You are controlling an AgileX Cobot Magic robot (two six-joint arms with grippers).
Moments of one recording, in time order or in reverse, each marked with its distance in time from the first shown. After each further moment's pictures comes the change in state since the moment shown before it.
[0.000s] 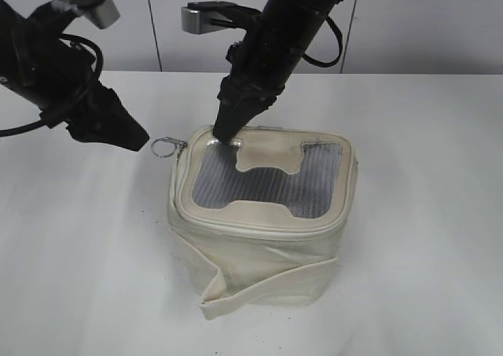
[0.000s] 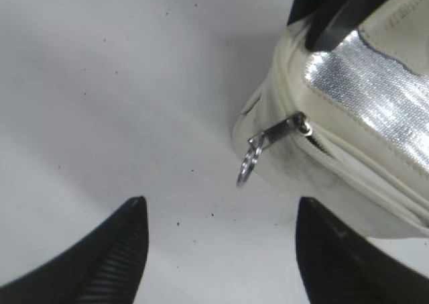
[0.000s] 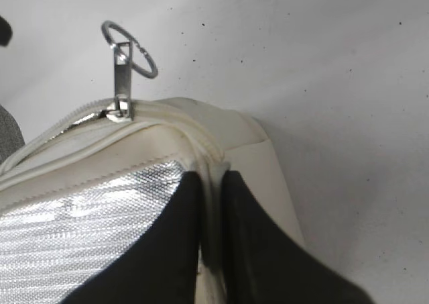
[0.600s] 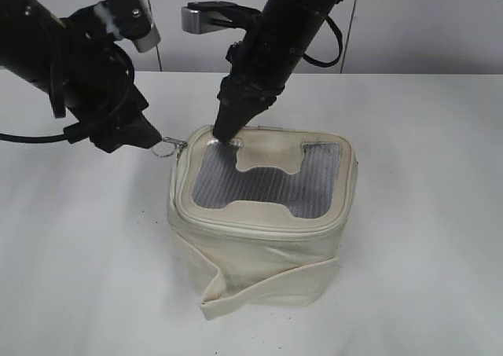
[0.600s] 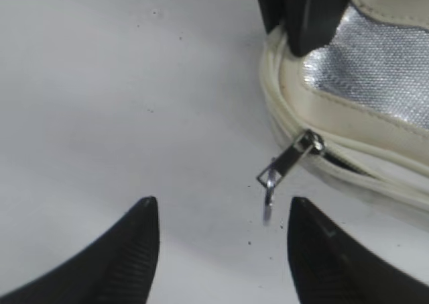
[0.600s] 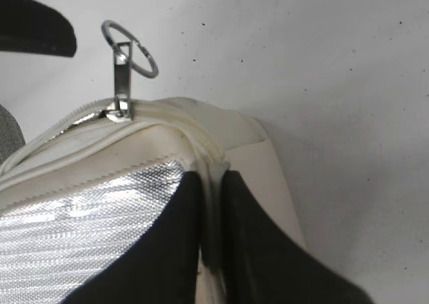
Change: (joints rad) left arm -0.139 0.000 0.000 0.241 -0.180 0.017; right arm 0.000 0.000 0.000 -0.002 0.000 0.002
